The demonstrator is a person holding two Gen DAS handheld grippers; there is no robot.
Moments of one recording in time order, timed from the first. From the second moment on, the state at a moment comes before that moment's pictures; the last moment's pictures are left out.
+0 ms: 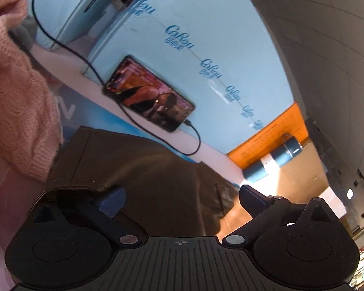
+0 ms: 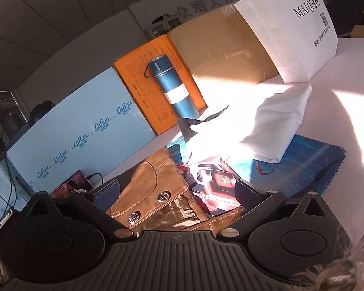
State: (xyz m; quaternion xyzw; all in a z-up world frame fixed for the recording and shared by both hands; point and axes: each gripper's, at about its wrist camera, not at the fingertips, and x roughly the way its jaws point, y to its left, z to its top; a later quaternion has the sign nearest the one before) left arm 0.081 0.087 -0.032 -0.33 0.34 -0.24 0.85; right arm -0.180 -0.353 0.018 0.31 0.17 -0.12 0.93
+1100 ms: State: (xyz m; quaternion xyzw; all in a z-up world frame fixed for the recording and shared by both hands) left arm -0.015 0.025 0.003 -0.11 0.34 -0.43 0.83; right arm -0.203 -0.377 -0.018 0.28 0.28 -0.16 0.91
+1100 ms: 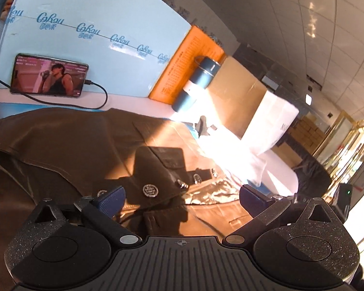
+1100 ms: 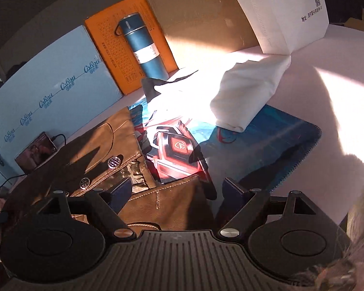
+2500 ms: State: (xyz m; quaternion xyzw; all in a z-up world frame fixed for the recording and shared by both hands) left arm -0.085 0.030 -0.006 0.05 0.26 -0.27 0.92; right arm -0.155 -0.320 -0.020 0.07 0.26 -0.14 0.95
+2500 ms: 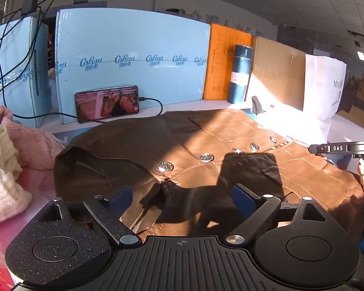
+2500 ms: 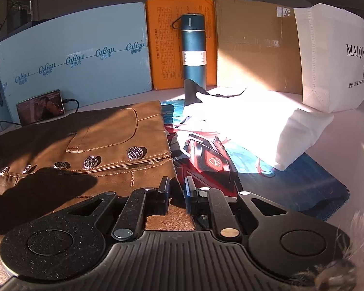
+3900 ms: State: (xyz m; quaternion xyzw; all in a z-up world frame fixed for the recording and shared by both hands) left arm -0.187 -0.014 -0.034 0.06 0.13 -0.54 0.83; right arm -0.301 -0.218 -0.054 -0.23 0.19 0.04 0.95
